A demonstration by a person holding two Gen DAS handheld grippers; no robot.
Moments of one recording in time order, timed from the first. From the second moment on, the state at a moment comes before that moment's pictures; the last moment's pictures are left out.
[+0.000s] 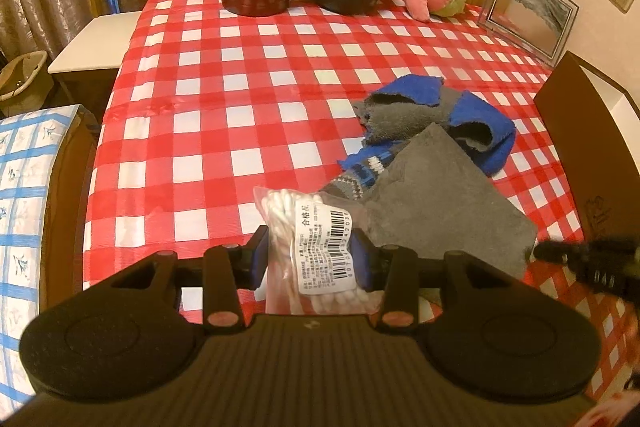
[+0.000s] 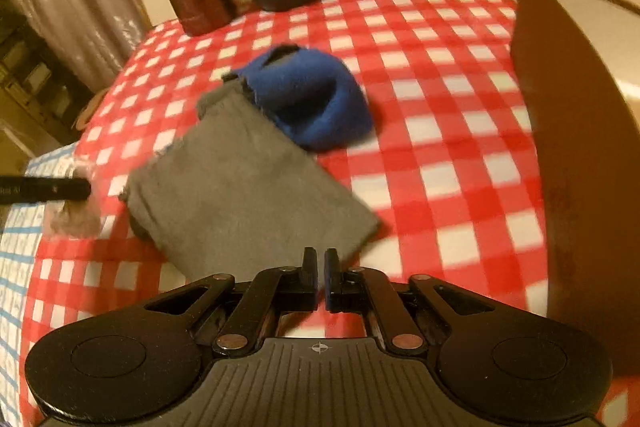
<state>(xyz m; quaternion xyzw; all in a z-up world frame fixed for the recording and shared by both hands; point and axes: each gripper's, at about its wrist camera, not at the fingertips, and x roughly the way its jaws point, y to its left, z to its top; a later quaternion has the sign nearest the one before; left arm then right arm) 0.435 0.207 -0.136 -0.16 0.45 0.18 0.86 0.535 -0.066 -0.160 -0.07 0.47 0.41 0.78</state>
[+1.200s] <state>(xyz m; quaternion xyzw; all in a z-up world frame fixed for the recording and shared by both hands) 0.427 0.206 -0.138 -0.16 0.46 0.19 0.85 0.554 0.003 -0.164 -0.13 0.49 0.60 0.63</state>
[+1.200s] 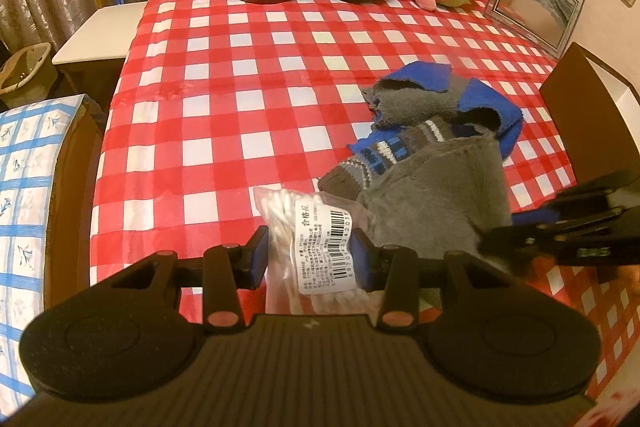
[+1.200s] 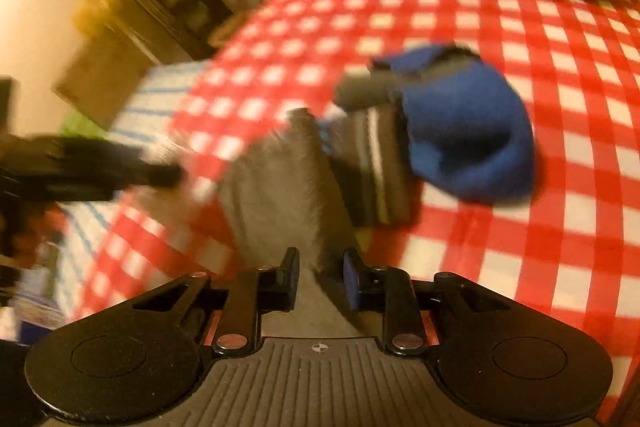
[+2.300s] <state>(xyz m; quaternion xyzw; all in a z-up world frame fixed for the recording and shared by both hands) 0.438 0.148 -0.069 -0.04 0.42 0.08 0.90 0.481 -0.079 -0.030 -0.07 0.38 0.46 0.80</state>
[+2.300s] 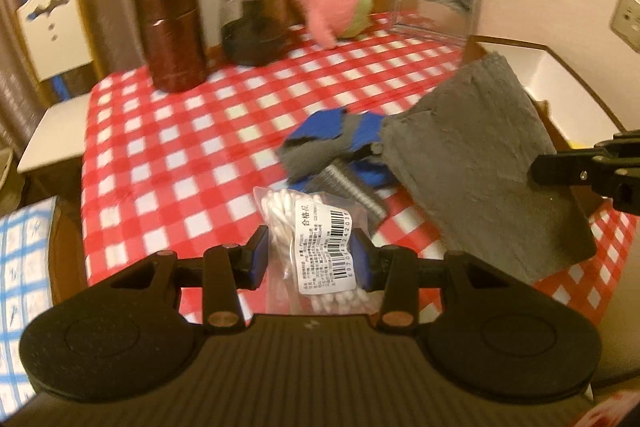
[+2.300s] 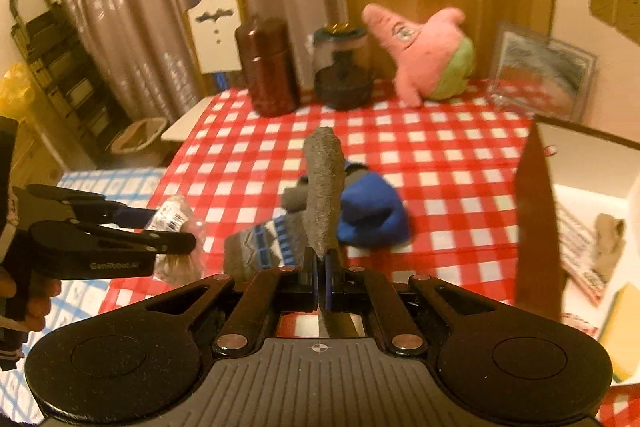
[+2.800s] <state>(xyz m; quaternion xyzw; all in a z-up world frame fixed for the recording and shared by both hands) 0.496 0.070 -0.025 0.03 0.37 -0.02 0.93 0.502 -0.160 0.027 -0.02 0.33 0.39 0.86</state>
